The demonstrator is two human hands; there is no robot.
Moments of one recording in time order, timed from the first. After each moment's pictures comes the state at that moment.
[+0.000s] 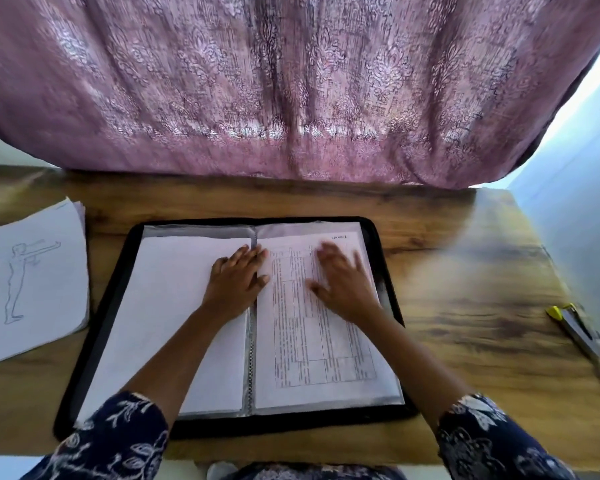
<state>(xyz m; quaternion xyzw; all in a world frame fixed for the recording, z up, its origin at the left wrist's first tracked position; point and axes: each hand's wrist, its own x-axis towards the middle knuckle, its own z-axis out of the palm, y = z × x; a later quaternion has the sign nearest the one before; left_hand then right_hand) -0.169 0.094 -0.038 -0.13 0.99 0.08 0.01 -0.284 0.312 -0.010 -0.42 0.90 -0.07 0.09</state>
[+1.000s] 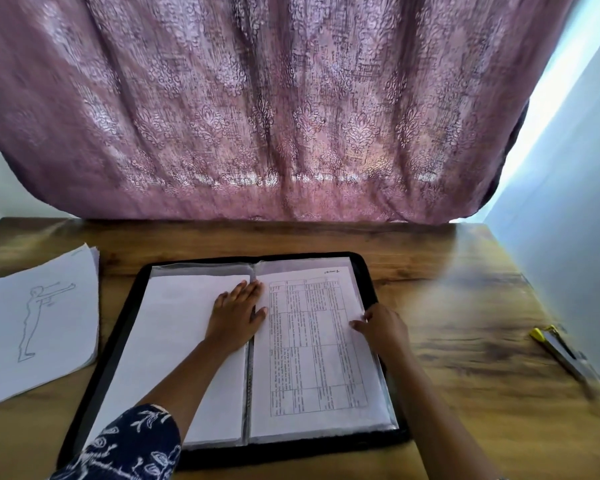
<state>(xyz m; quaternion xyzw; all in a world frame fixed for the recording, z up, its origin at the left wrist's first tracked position) -0.169 0.103 -0.034 -0.16 0.98 0.06 0.01 -0.278 0.370 0.016 -0.10 0.96 -0.19 0.15</state>
